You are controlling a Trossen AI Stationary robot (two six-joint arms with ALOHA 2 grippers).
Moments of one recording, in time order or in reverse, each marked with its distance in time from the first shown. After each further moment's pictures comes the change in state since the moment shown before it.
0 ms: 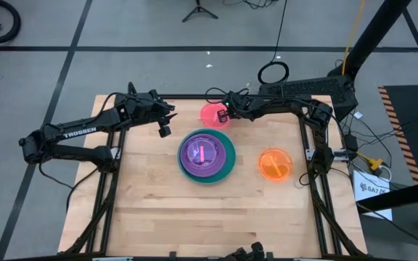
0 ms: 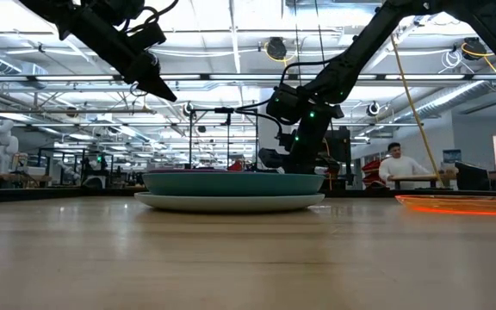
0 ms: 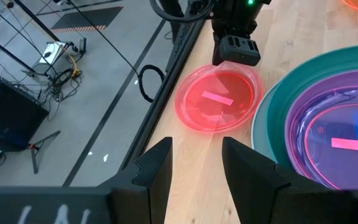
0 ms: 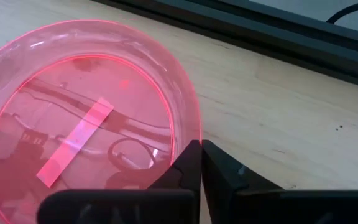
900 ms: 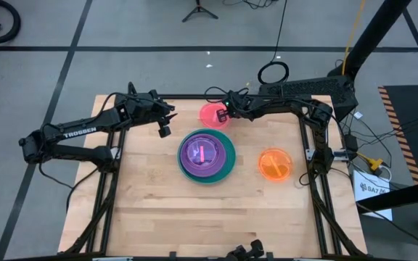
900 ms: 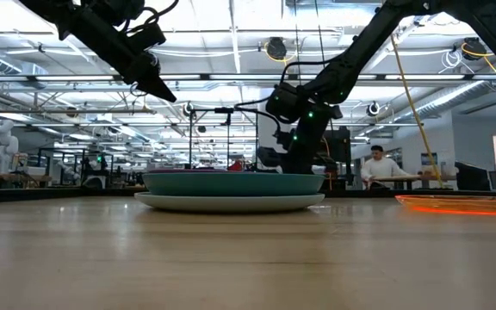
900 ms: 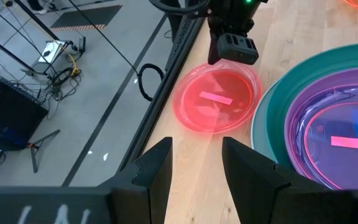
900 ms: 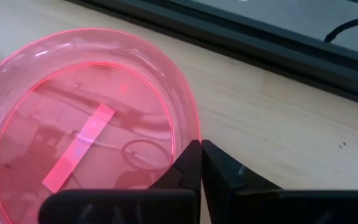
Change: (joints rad) left arm 0.000 0.000 0.000 -0.006 0.000 0.000; right arm -0.001 0.000 0.000 0.041 0.010 -0.037
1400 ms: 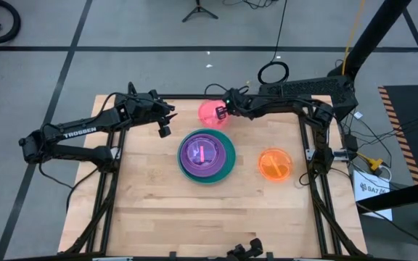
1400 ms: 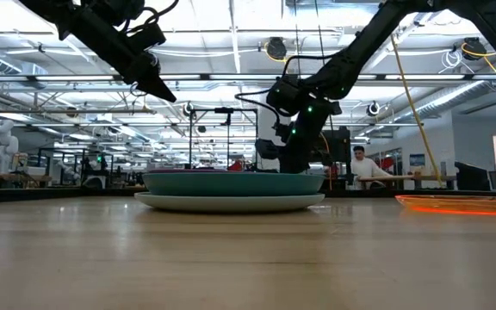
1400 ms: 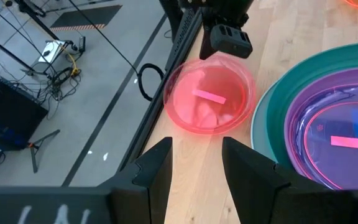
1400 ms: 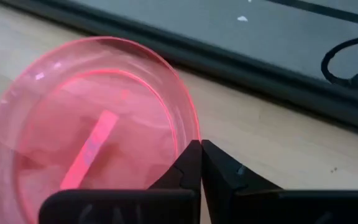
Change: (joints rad) left arm 0.000 0.000 0.000 -0.001 0.000 0.000; right arm 0.000 -0.026 0.000 0.045 0.021 -0.022
